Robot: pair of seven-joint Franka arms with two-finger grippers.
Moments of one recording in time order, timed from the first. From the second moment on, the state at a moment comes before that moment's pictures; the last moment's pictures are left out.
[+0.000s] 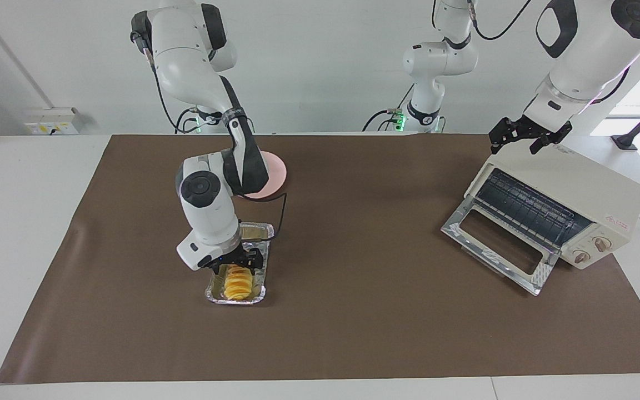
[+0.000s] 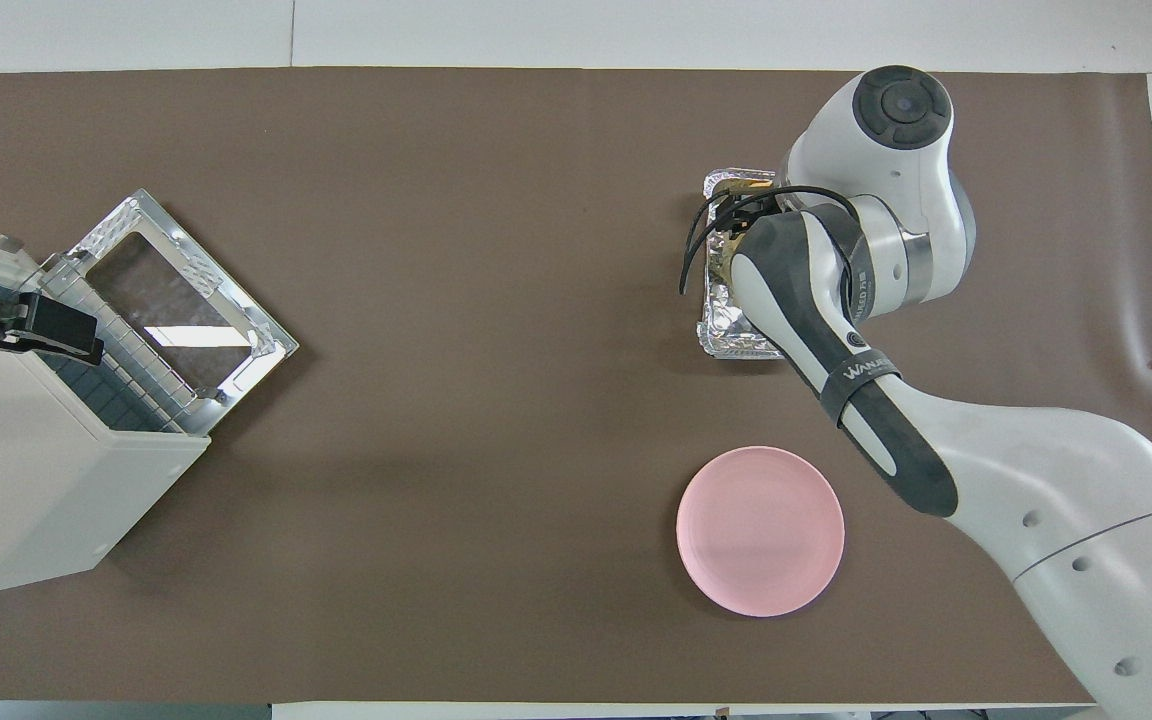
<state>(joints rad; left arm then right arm) -0.02 -0.02 -0.04 -1.64 0.01 1.49 0.04 0.23 0.59 0.00 -1.50 -0.02 2.13 0.30</state>
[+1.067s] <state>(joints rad) -0.02 -0.02 -0.04 -1.64 0.01 1.49 0.04 0.21 0.61 0.00 -1.46 -0.02 2.15 0.28</state>
